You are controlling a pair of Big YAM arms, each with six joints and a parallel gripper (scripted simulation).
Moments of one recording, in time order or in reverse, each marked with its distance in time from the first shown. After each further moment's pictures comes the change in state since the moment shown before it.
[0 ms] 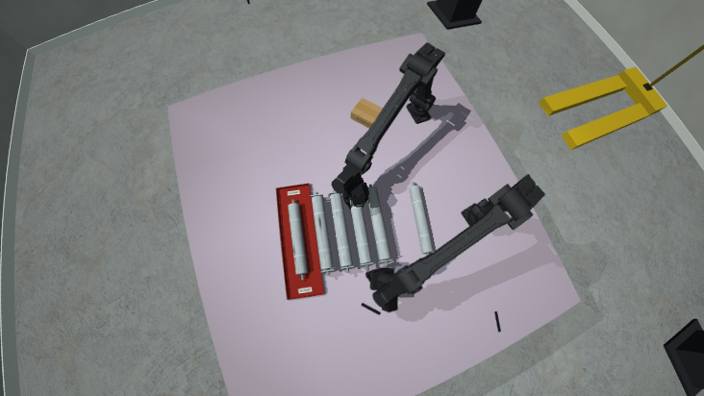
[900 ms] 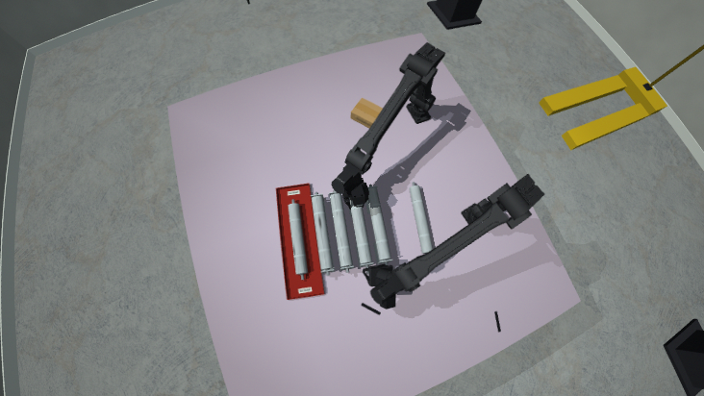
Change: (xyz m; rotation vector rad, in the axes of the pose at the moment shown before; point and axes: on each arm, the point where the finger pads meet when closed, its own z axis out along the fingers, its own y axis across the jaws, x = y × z) left arm 0.014 0.001 0.006 -0.019 0.030 0.008; right arm 0.000 0.000 0.000 0.000 0.000 0.000
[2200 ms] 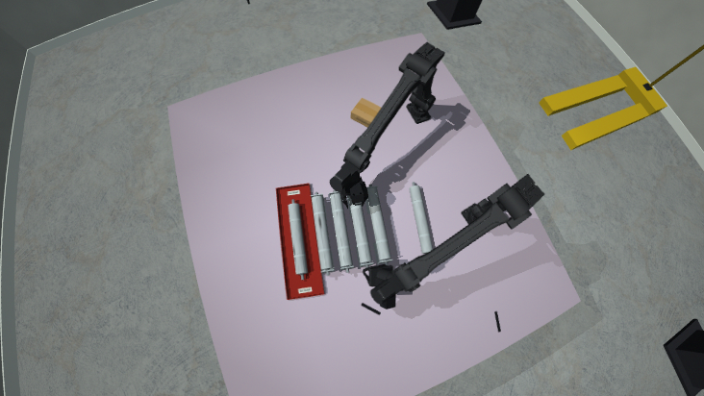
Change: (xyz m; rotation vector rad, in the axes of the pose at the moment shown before) left arm -0.001 0.000 0.000 0.000 -0.001 -0.001; right arm 0.006 -0.004 -0.001 -0.002 -0.016 -0.015
